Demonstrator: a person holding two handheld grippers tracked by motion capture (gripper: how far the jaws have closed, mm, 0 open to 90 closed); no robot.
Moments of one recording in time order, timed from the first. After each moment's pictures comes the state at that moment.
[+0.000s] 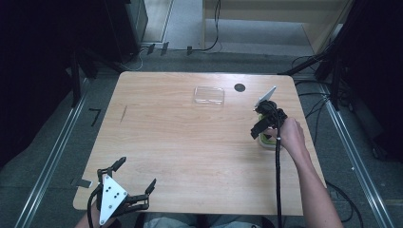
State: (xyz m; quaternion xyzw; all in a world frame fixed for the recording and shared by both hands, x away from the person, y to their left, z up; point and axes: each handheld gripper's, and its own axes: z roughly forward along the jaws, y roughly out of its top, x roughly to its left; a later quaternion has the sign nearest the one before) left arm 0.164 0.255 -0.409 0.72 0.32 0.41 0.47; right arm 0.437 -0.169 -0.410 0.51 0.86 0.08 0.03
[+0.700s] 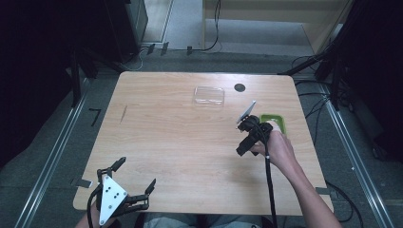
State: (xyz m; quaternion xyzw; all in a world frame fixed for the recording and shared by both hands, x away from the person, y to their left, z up) left arm 0.163 0.255 -0.409 0.72 0.32 0.41 0.47; right arm 0.382 -0.116 -0.406 0.42 0.90 0.07 0.03
